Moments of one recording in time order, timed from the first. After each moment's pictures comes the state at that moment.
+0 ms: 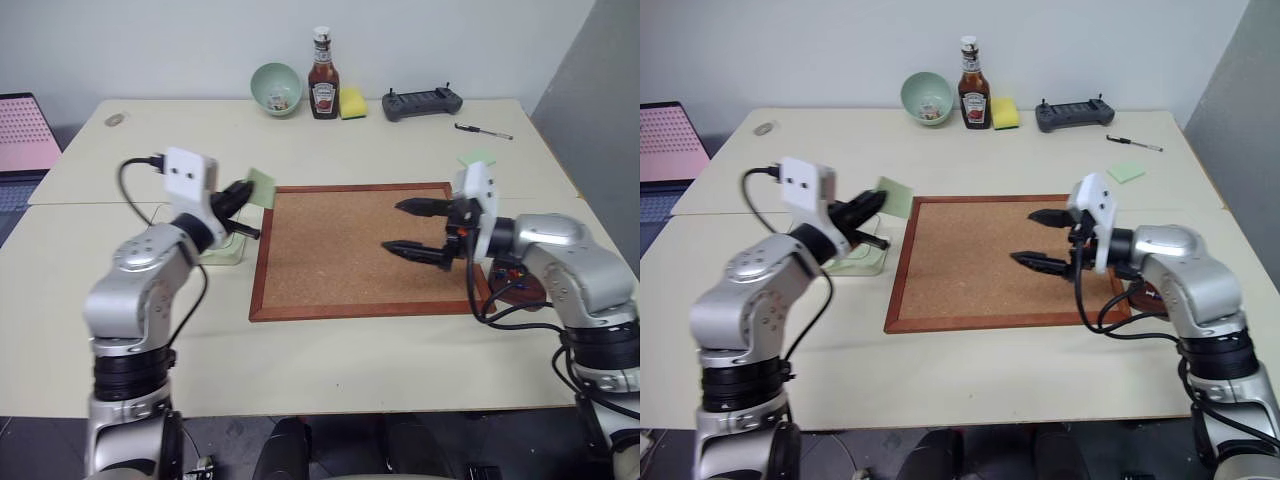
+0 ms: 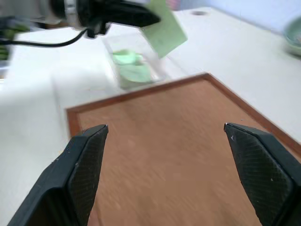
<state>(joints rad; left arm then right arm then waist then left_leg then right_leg) -0.46 0.55 0.25 -0.28 -0.34 0.78 -0.38 -0.62 -0.59 0.11 -0.14 0.48 0.58 0.99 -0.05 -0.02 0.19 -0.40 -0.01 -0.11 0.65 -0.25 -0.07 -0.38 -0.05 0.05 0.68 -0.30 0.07</state>
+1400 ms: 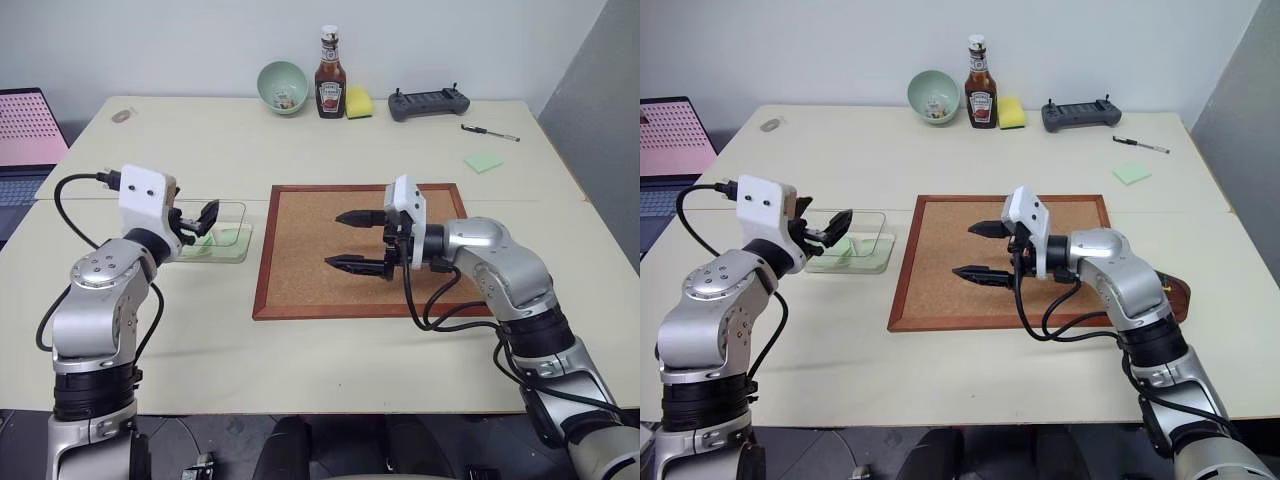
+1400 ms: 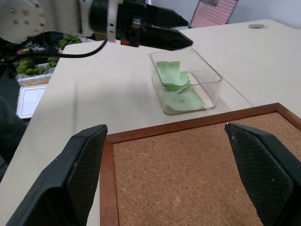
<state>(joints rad) -0.39 0.58 0.26 -0.26 -0.27 0.67 -0.36 -0.67 -0.42 0.20 -0.08 0.40 0.53 0.96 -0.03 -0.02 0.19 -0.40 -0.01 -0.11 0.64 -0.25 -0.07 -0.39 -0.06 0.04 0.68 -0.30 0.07</state>
